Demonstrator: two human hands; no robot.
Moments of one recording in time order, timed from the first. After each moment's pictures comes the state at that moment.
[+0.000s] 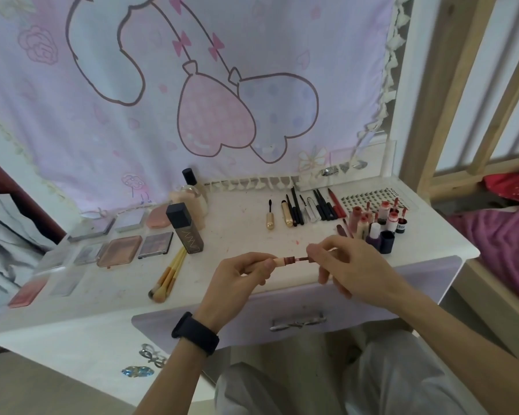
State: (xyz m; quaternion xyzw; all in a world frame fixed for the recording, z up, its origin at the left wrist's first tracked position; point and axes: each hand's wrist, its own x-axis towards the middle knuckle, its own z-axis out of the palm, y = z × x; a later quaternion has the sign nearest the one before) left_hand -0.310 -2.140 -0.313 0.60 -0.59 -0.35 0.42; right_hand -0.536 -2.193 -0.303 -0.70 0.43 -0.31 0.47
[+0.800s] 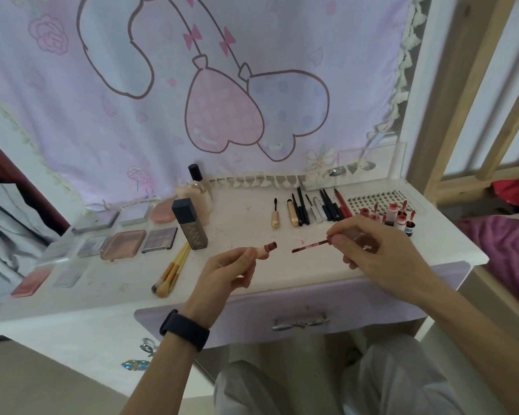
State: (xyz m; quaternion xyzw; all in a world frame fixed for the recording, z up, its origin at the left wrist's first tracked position) left_hand -0.290 -2.136 -0.311 0.55 -0.47 -0.47 0.50; right_hand -0.553 -2.201 -0.290 -0.75 0.40 -0.39 0.36
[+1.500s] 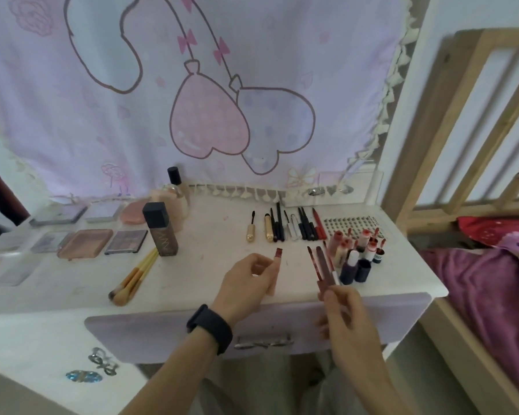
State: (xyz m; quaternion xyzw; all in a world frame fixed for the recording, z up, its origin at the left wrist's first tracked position) left_hand -0.367 -2.181 -0.318 0.68 -0.50 -0.36 0.39; right_hand -0.544 -2.159 -0.343 -0.53 0.59 -0.41 0.44
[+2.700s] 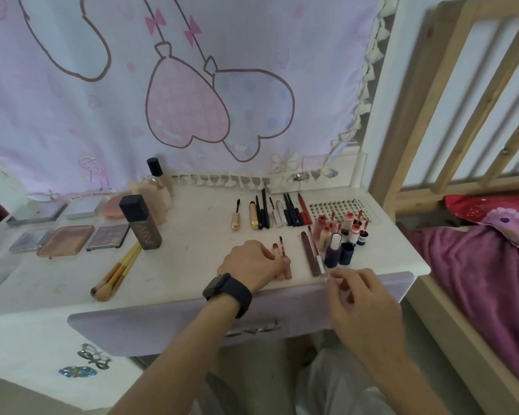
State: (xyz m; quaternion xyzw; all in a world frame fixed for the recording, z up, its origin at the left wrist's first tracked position) left_hand -0.393 -2.214 -0.317 0.76 -0.58 -0.23 0.19; right_hand -0.594 -2.183 -0.377 -0.71 0.58 -0.39 0.03
